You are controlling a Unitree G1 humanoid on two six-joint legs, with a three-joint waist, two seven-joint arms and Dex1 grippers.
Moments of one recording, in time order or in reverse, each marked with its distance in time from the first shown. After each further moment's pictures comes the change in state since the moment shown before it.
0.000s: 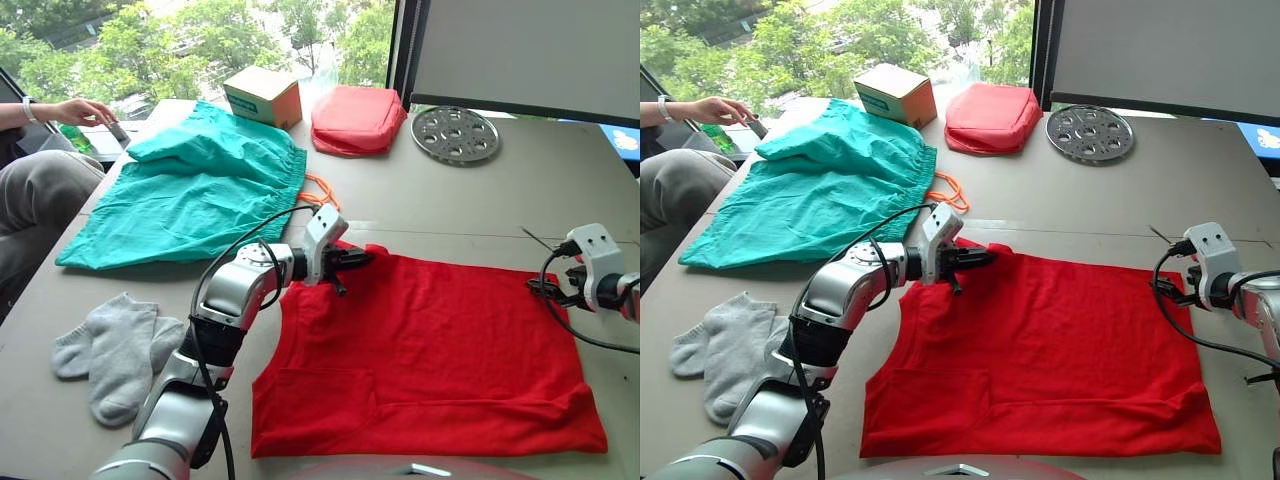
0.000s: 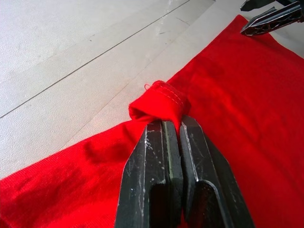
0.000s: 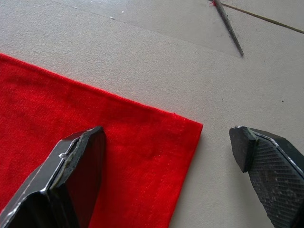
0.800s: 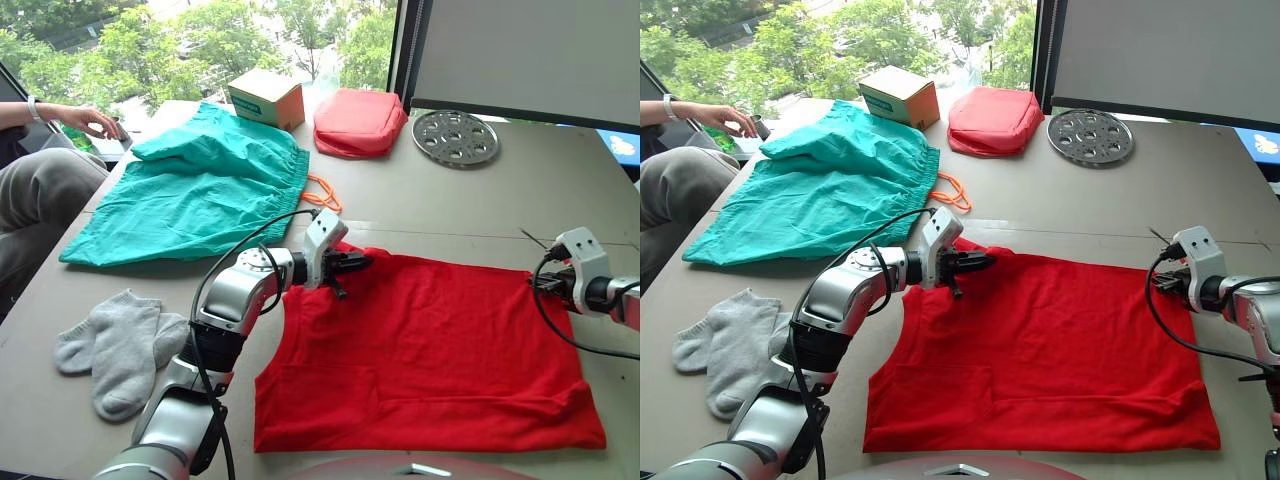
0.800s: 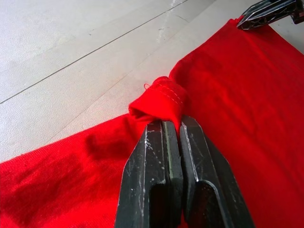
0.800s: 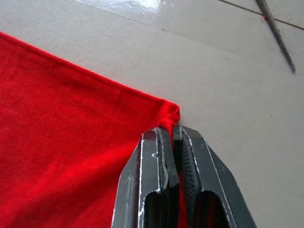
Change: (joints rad) left arm 0.024 -0.005 0.000 -0.007 0.015 -0.011 0.017; right arm 0.040 0.038 0.003 0.045 -0.003 -0.143 0.076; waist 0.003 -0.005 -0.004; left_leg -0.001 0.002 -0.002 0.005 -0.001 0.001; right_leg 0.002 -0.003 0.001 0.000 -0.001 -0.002
